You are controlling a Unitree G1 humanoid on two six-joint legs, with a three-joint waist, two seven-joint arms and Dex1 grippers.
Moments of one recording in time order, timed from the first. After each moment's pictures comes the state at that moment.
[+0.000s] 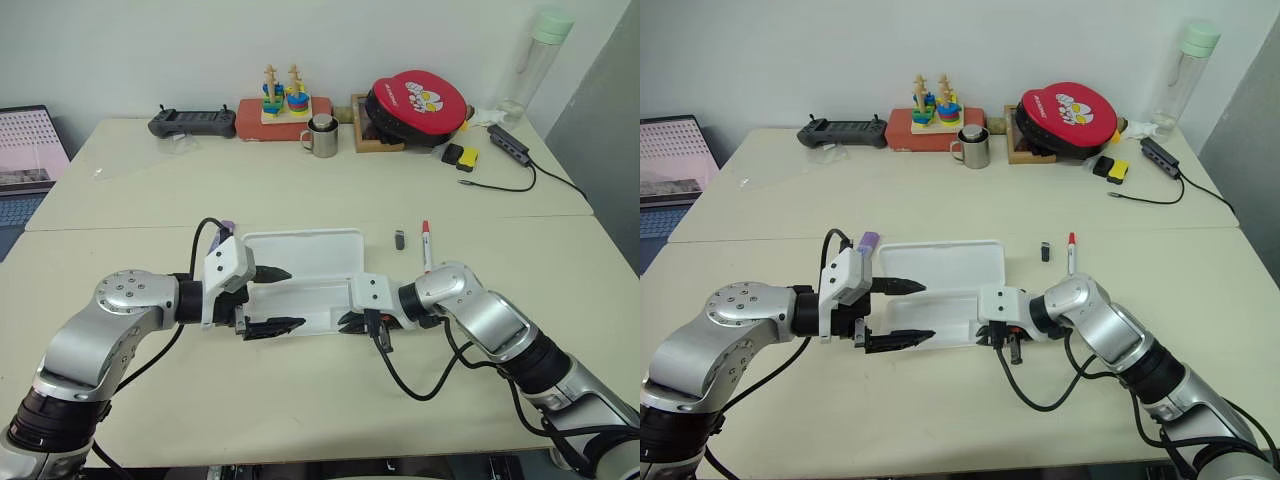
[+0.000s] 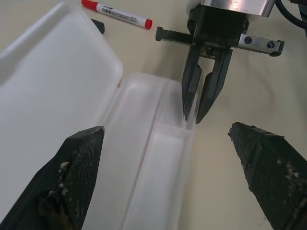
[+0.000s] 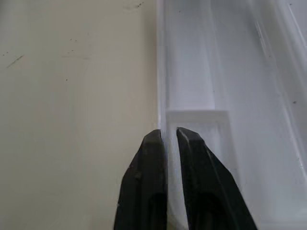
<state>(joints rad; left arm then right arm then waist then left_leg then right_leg) -0.25 0.86 0.01 -0.38 -0.51 0.61 -1.09 -0.60 -0.52 0.57 -0.18 0.06 0.56 1.11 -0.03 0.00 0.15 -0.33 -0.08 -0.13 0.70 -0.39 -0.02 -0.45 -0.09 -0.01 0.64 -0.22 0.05</state>
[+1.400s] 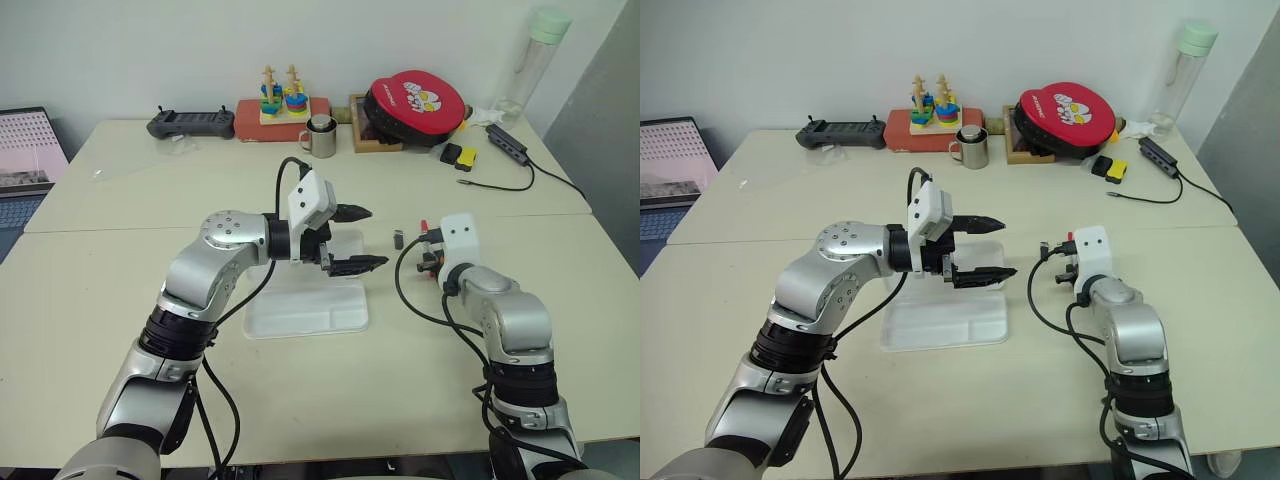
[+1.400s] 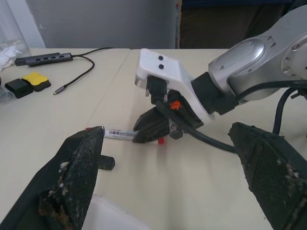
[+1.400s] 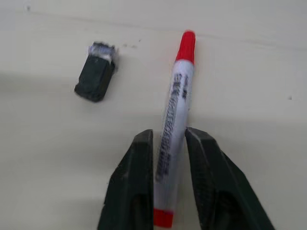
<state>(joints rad) -0.69 0.50 -0.19 -0.10 -0.42 0.51 -1.01 -0.46 -0.18 -0.06 -0.27 0.03 1.07 0.17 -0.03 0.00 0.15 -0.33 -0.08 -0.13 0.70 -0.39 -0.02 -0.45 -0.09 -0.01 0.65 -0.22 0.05</state>
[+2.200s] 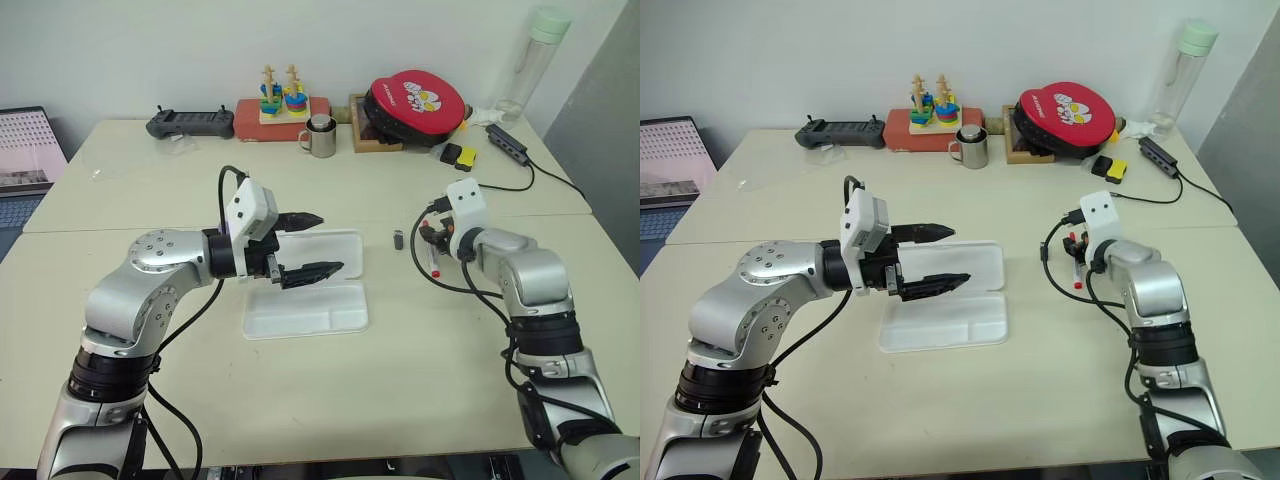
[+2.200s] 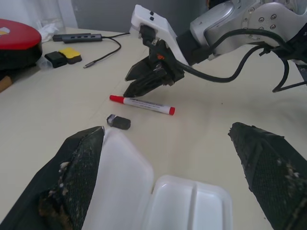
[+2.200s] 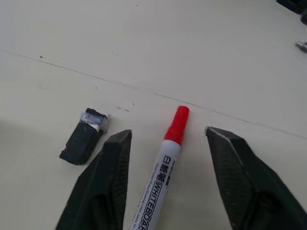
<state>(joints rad) -0.52 0.66 -0.03 -0.32 -0.55 0.65 -0.98 -0.63 -0.33 -0.01 0.00 0.10 1.02 0.28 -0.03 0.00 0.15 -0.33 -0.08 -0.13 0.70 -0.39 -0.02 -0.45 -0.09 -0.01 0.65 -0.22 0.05</state>
